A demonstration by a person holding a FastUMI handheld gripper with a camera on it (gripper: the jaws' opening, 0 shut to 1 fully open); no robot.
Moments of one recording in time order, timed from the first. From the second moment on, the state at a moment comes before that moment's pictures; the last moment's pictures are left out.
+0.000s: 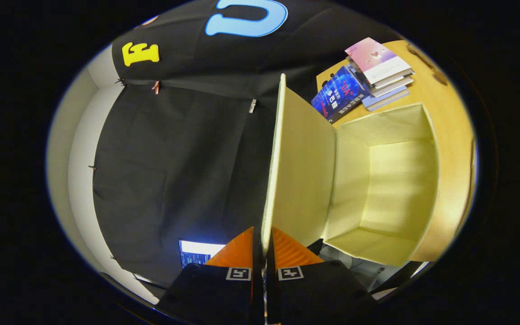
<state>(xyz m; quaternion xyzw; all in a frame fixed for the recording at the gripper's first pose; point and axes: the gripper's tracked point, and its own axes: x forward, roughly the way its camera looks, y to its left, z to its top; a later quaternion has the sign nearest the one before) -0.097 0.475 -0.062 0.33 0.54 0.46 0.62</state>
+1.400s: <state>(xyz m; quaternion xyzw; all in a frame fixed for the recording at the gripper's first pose) -0.010 0.397 -0.118 0.14 0.39 0.31 0.86</state>
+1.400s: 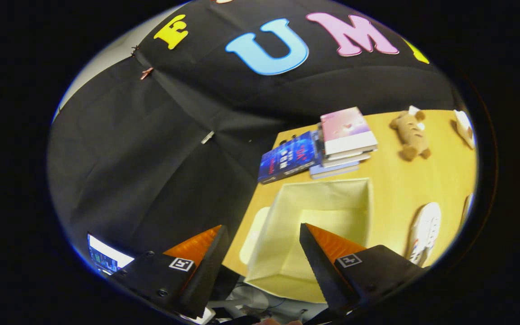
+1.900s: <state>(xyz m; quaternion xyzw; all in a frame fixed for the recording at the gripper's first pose) 0.034 0.184 -0.185 0.06 0.38 0.14 0.91</state>
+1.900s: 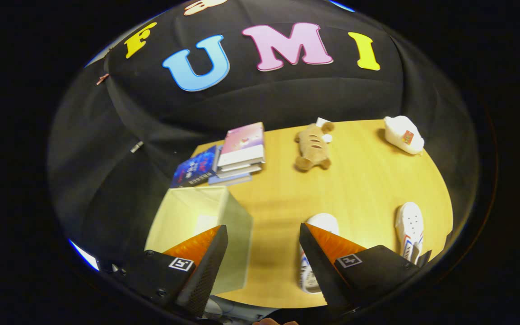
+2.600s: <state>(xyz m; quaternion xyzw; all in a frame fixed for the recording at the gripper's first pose) 0.006 0.068 -0.348 -0.08 0.50 0.12 0.85</state>
